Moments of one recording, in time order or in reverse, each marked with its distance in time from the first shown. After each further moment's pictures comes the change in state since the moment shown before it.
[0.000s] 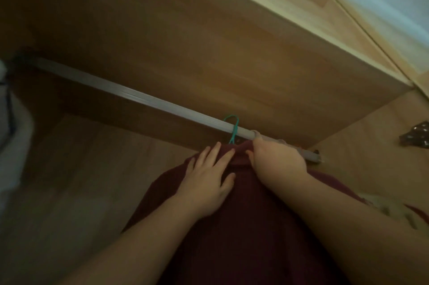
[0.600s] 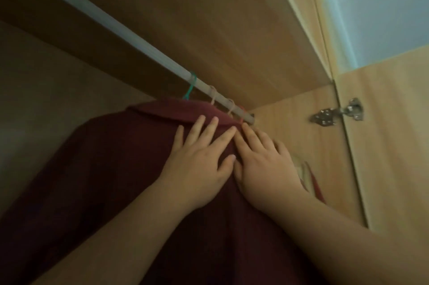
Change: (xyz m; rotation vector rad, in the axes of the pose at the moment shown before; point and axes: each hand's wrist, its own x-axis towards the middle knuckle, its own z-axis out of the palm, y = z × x) left_hand -0.078 0.102 -0.022 -0.303 0.016 0.104; right_hand -0.138 0.016 -0.089 -0.284 -0.292 -0.067
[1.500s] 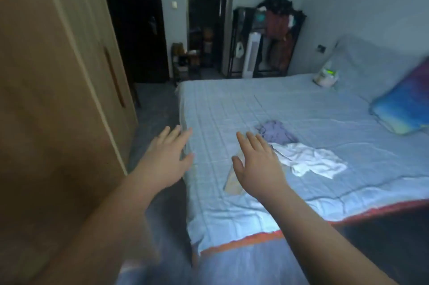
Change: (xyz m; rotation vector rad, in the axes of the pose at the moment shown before) left_hand -0.442 0.780 -0.056 -0.917 -1.101 0.401; right_hand -0.804 0.294 -0.489 -0.308 -0.995 1.060
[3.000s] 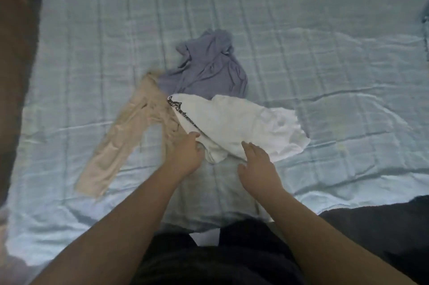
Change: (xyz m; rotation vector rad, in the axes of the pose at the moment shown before) left_hand 0.496 0.371 0.581 -0.528 -0.600 -0.521; right_hand 0.265 0.714 0.266 0.183 -0.714 0.293
